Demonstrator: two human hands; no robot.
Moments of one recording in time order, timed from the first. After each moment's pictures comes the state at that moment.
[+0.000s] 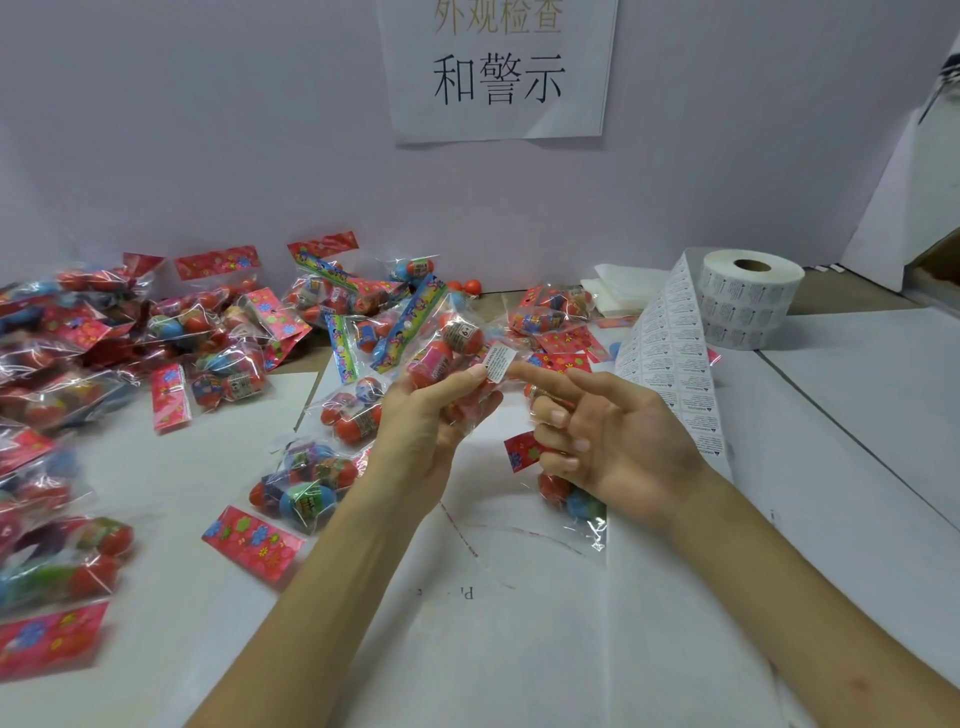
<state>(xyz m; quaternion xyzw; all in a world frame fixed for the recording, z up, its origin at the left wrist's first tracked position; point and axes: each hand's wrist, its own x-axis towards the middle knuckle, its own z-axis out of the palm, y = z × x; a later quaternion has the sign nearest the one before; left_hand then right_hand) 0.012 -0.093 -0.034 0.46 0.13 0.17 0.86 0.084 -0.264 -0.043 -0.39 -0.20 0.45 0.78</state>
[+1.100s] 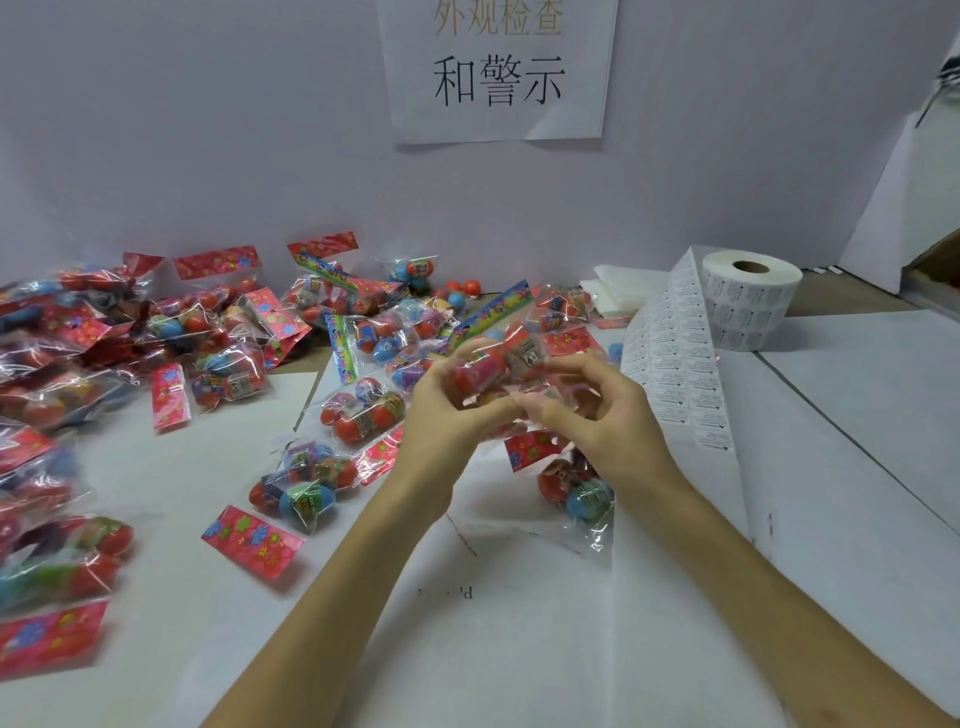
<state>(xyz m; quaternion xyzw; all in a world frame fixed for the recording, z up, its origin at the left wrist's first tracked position) 0.012 -0.102 -0.042 0.66 0.07 0.17 0.73 0.078 -0.257 -0.050 -0.71 -0.27 0.02 0.65</state>
